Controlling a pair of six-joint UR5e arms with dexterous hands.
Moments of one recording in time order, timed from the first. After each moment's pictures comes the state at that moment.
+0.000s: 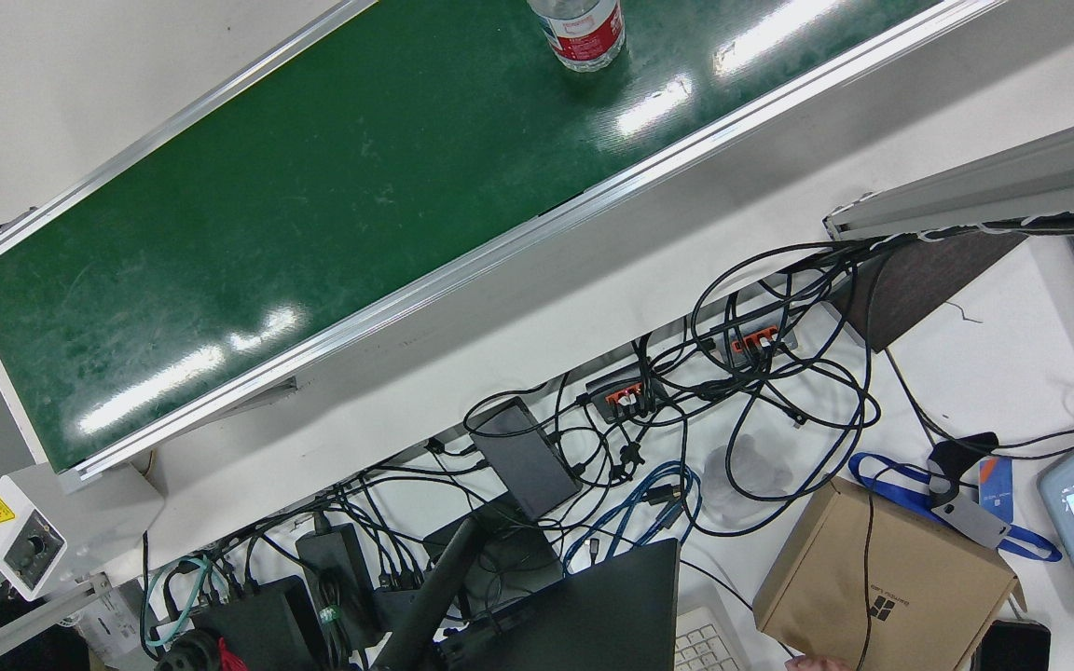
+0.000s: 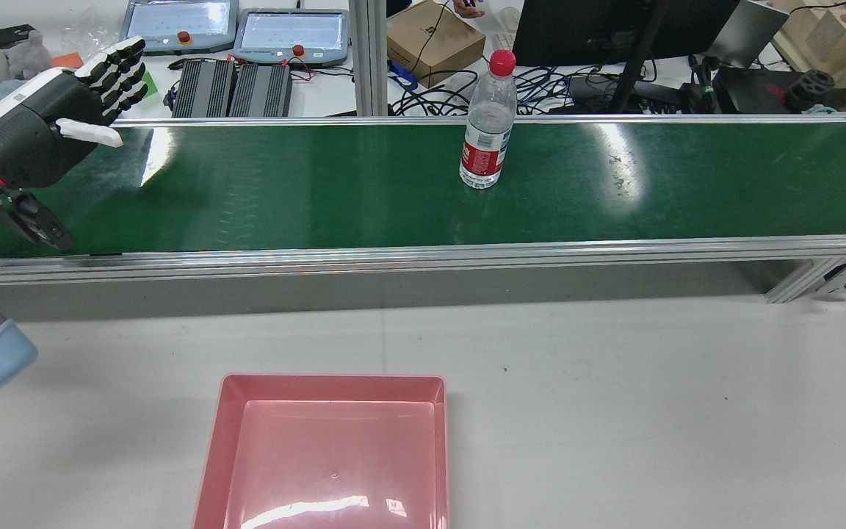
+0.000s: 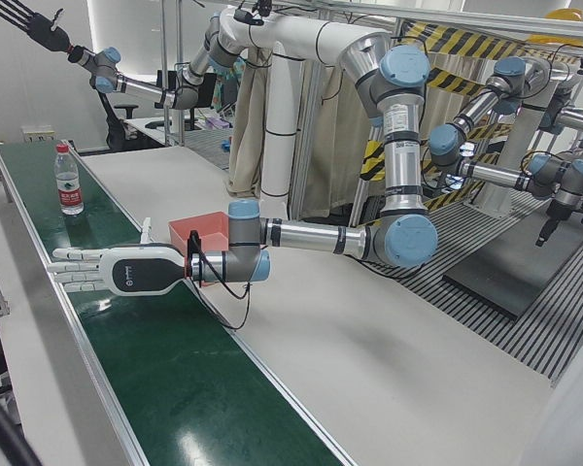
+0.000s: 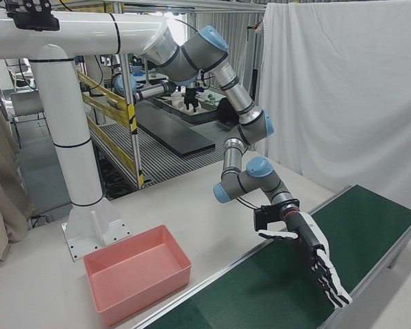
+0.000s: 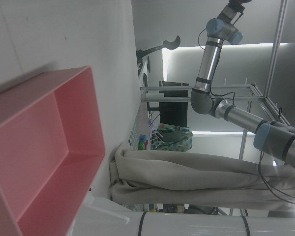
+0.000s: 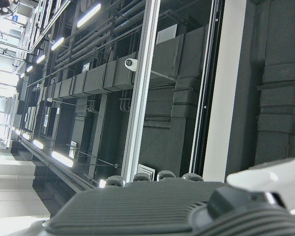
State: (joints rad) left arm -0.98 -1.95 -1.68 0.14 1.35 0.29; right arm 1.97 -1.50 1.48 -2.61 -1.55 -0.04
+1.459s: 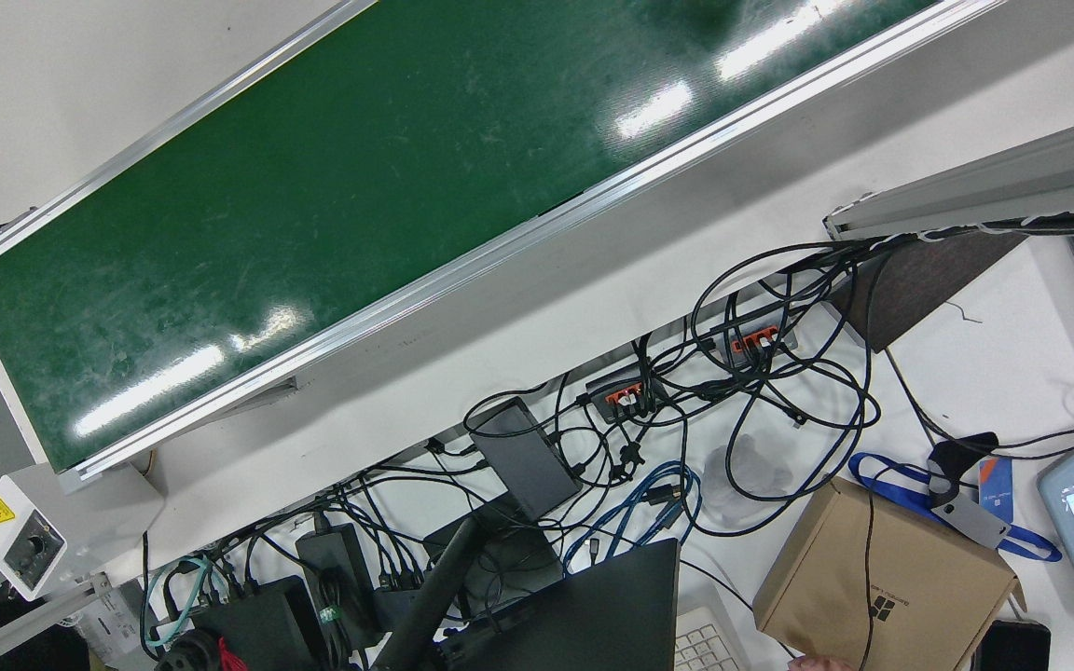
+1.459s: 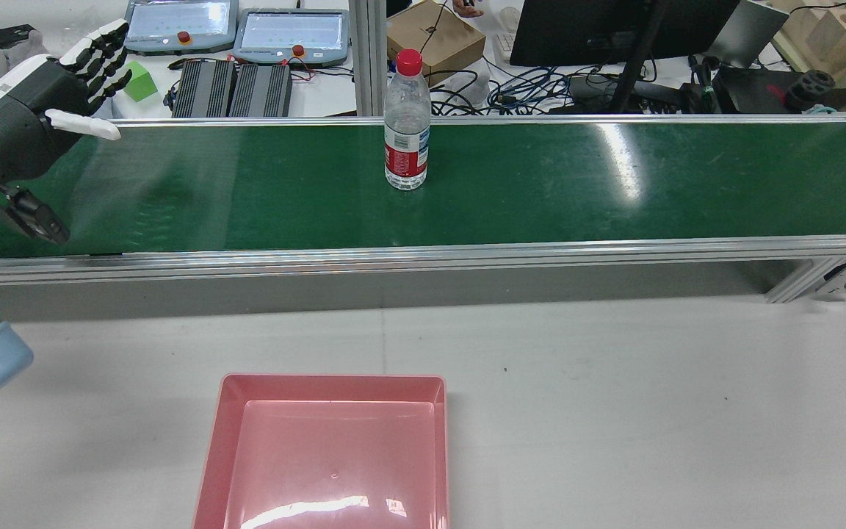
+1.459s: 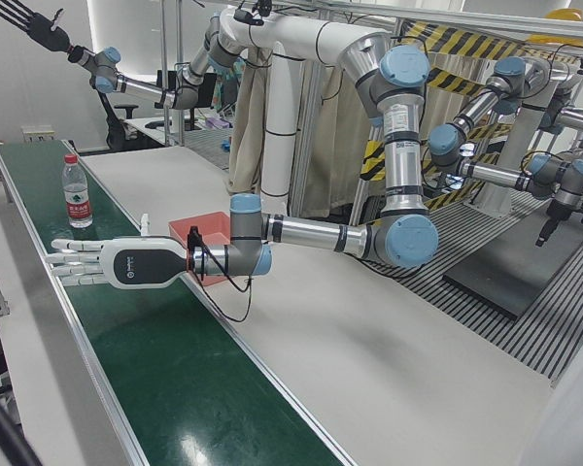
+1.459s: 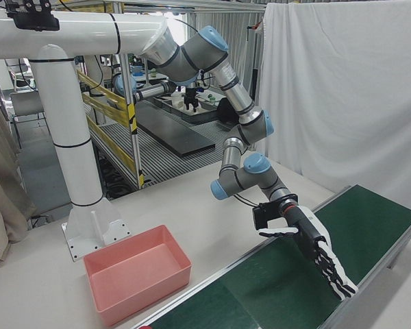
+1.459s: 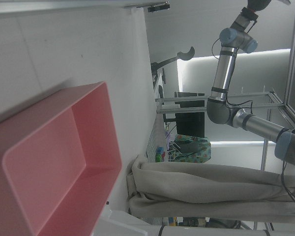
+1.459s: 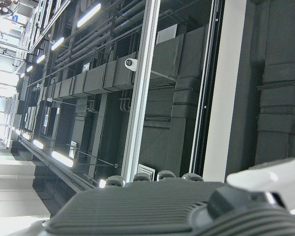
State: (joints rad) left arm -0.98 -1.94 -1.72 0.16 1.29 0.37; right arm 1.97 -1.50 1.48 -2.61 -1.55 -0.04
